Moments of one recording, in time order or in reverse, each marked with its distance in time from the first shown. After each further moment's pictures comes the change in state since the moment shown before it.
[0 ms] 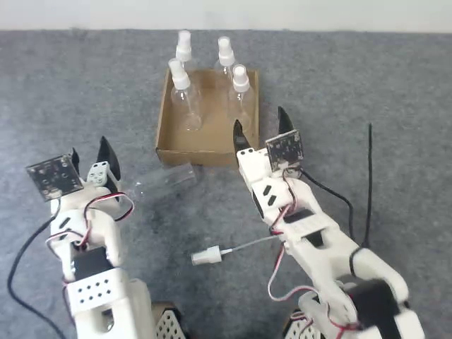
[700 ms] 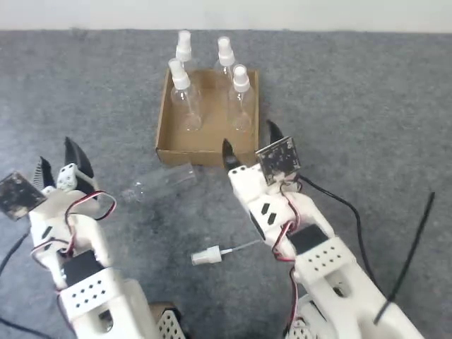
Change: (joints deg) left arm -9.0 0.0 0.0 -3.3 11.4; right arm -6.7 -31.7 3.1 36.2 0.0
